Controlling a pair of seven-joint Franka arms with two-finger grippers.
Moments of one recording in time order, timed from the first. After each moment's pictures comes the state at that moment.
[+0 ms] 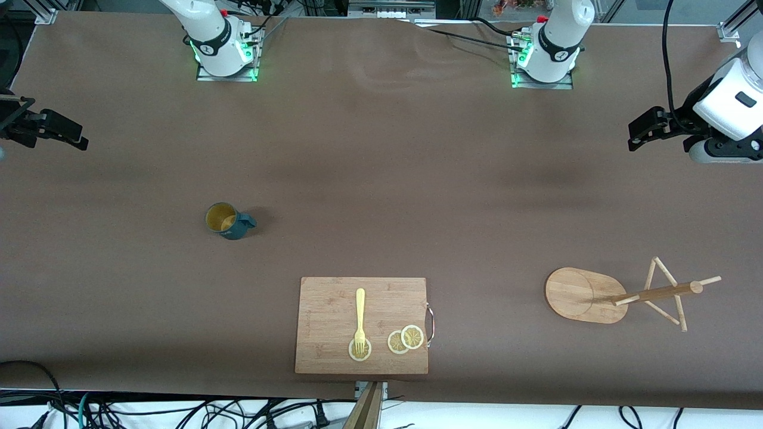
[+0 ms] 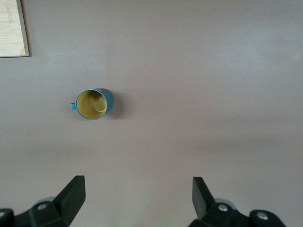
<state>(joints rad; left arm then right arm) -0.06 0.05 -0.03 -1.50 0.02 1.49 -0.09 -0.02 0.02 -0.05 -1.60 -0.01 1.57 -0.03</state>
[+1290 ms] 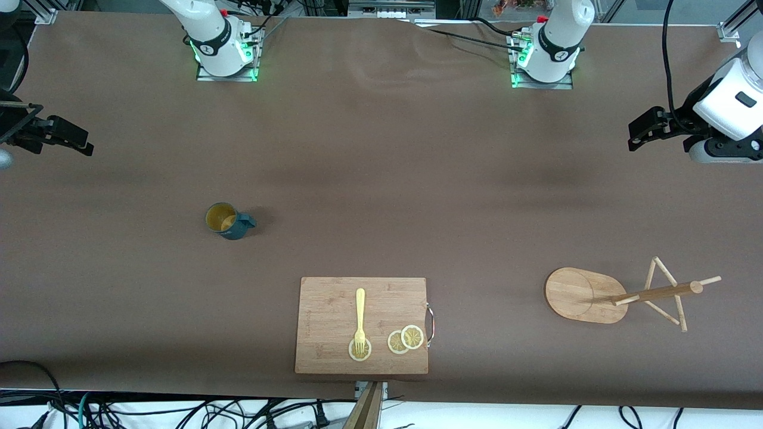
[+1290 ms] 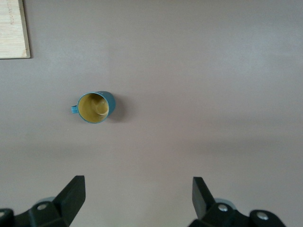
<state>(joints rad) -0.06 0.05 -0.03 -1.50 0.02 1.49 -0.09 -0.02 0.03 -0.04 -1.61 -0.01 1.60 -0.03</state>
